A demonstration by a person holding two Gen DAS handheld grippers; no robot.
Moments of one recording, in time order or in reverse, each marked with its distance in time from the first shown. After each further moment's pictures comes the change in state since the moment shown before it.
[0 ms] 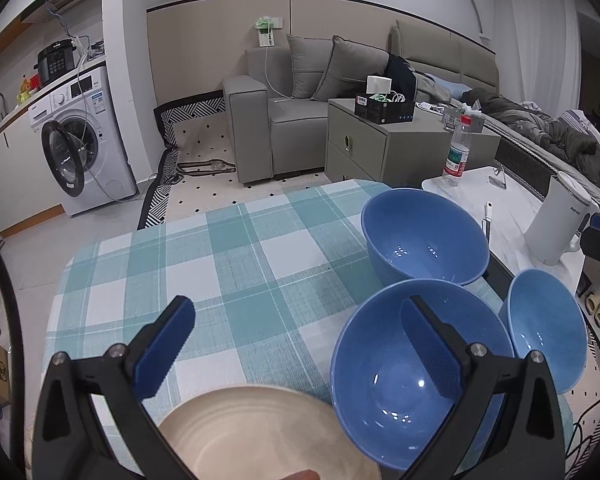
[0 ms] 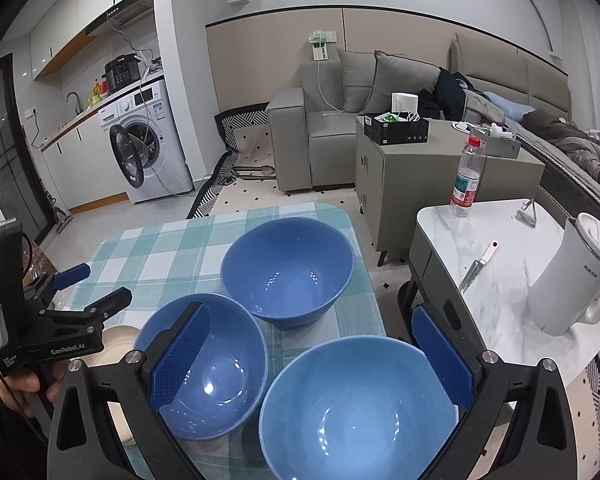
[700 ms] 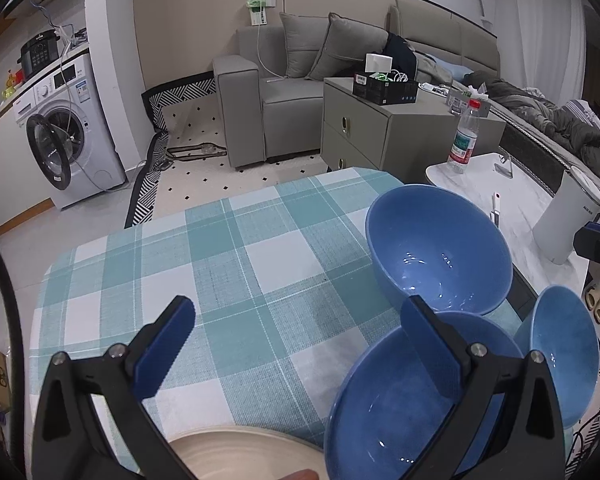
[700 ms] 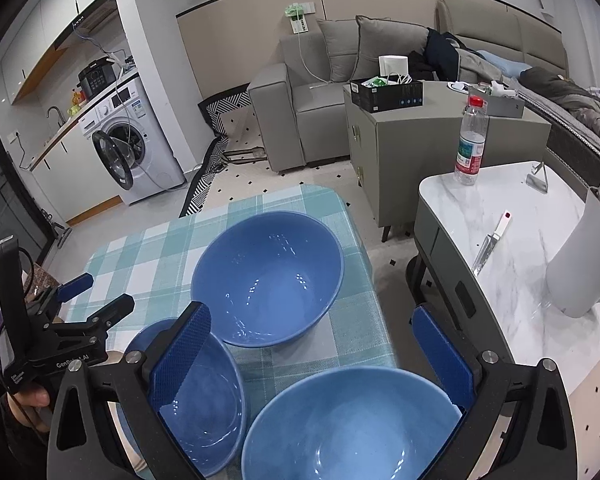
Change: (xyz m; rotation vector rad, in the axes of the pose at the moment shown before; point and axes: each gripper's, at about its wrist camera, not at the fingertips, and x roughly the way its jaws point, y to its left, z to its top) left arm 0.059 -0.006 0.027 0.007 0.085 -0.017; right arm 0.065 -0.032 0.027 0.101 0.103 0.026
